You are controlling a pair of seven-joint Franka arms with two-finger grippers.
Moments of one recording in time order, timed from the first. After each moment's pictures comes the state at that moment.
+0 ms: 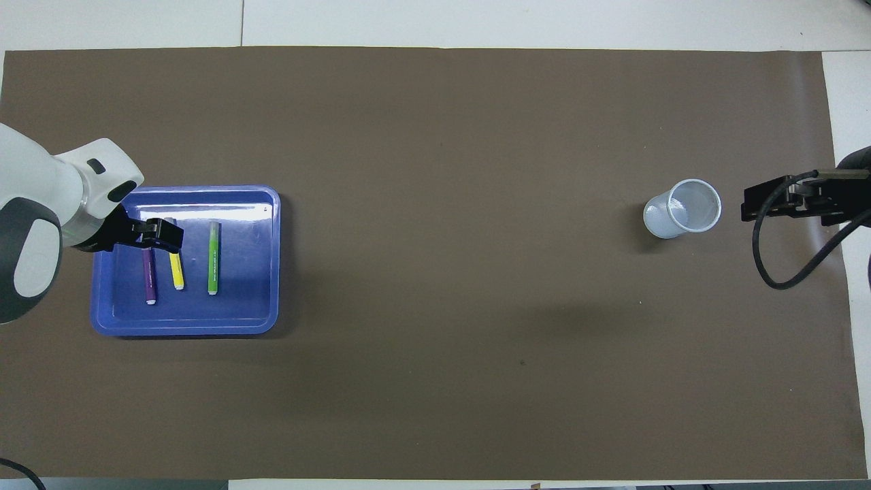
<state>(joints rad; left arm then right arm) 0.26 -0.02 -0.38 -1.96 0.08 1.82 -0.04 0.02 -0.04 -0.03 -1.66 -0.02 1.59 0.09</state>
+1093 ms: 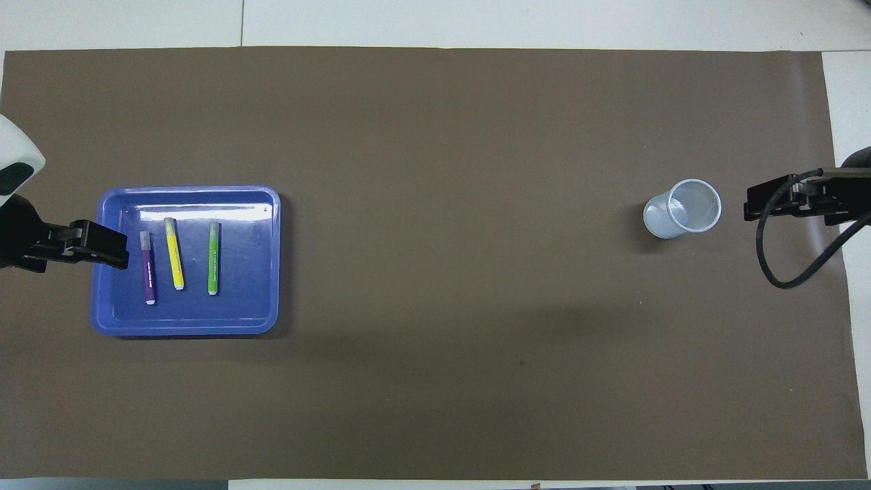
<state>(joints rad) -0.01 -0.07 -0.11 -1.67 -0.01 1.44 -0.09 0.02 -0.04 -0.03 -1.65 -0.02 1.59 0.09</state>
